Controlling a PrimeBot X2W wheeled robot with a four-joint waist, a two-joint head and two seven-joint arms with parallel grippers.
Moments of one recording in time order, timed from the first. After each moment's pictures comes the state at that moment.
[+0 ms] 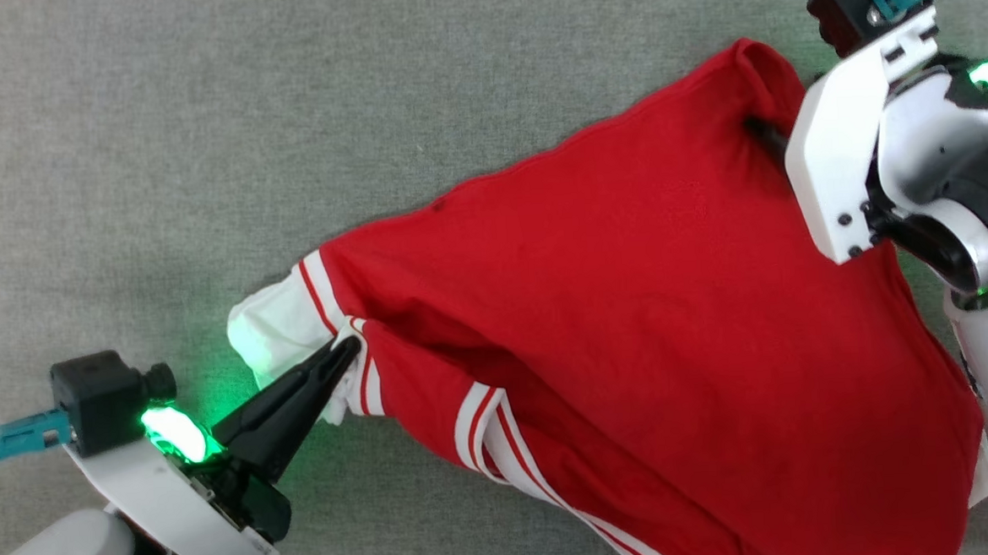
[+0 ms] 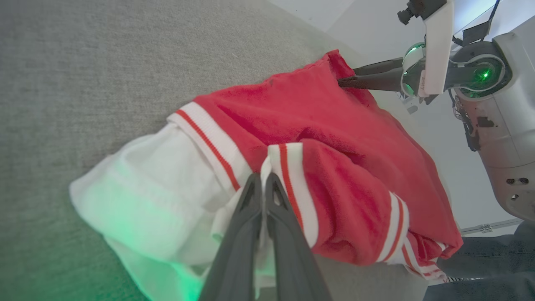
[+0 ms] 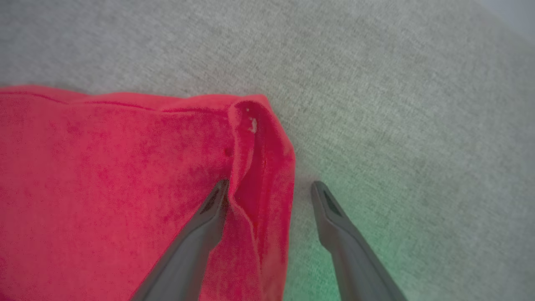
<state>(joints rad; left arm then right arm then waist) -0.47 0.96 -0.84 -0.20 -1.24 -0.13 -0.26 -0.82 -0.29 0.31 0.01 0.28 0.13 1.05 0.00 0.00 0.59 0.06</state>
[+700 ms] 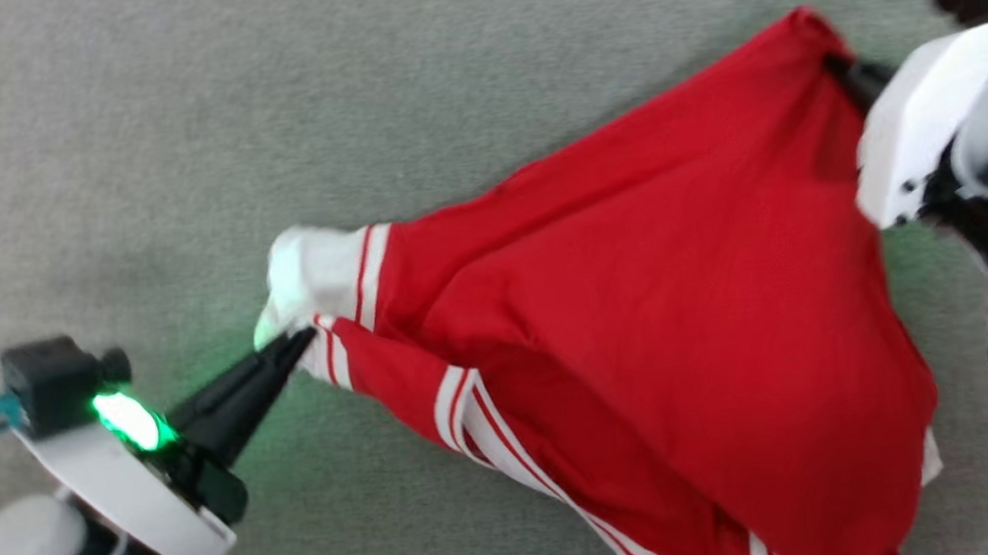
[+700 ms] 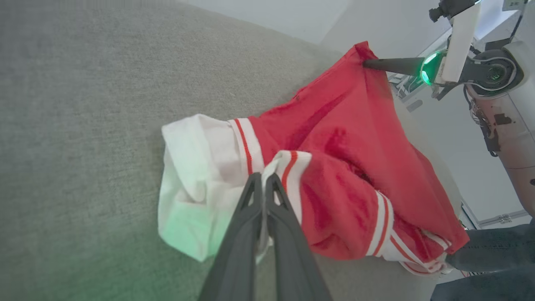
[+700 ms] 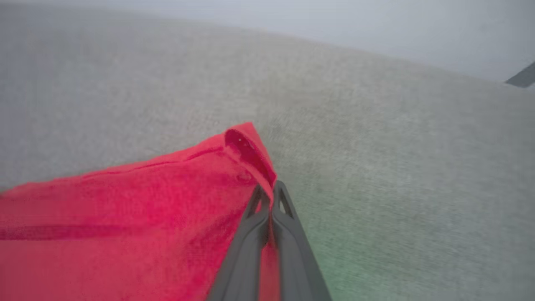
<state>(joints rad) -0.50 1.04 -0.84 -0.19 -1.26 -0.13 -0.26 -0.76 -0.21 0.07 0.06 0.31 0.13 0.83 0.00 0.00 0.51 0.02</state>
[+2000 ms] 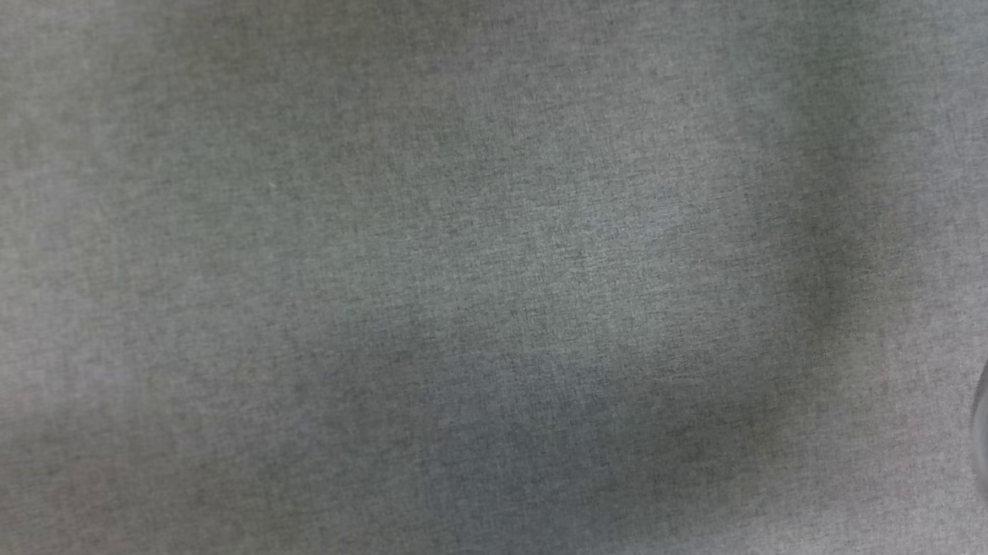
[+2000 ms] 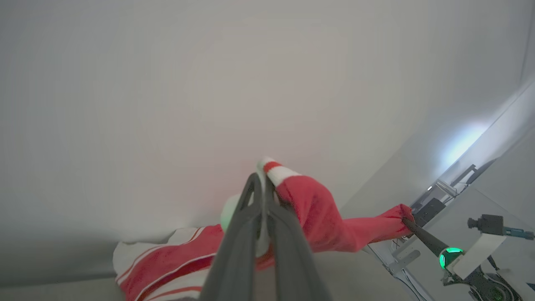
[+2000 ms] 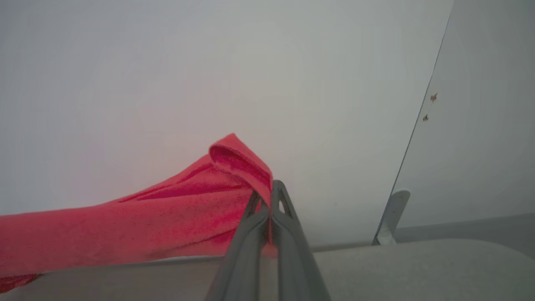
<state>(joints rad) -1.27 0.94 -0.73 0.23 -1.62 -0.13 -0.18 -1.32 -0.05 -0.19 0.62 0.14 0.13 0.19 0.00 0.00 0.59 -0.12</state>
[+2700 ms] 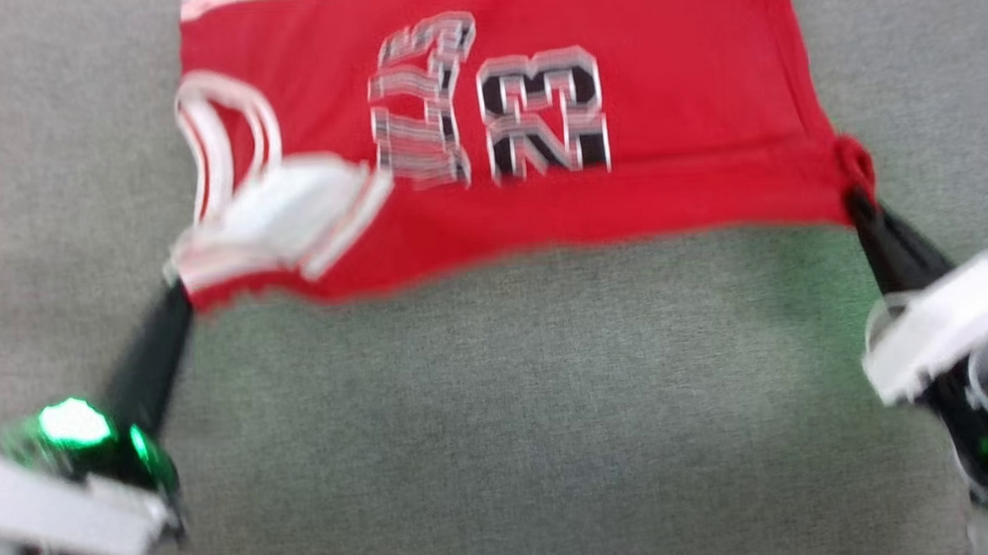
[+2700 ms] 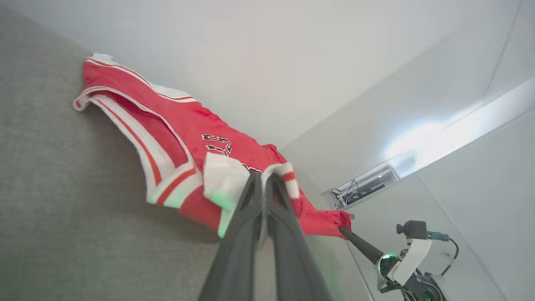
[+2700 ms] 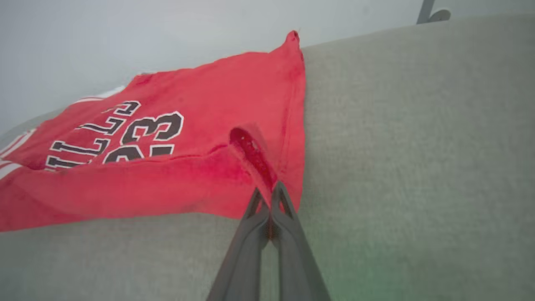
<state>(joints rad) -0.28 0.90 -0.41 -0.29 -1.54 -0.13 -0.26 -0.37 -0.05 -0.09 -0.13 0.37 0.13 0.50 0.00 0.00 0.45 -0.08</state>
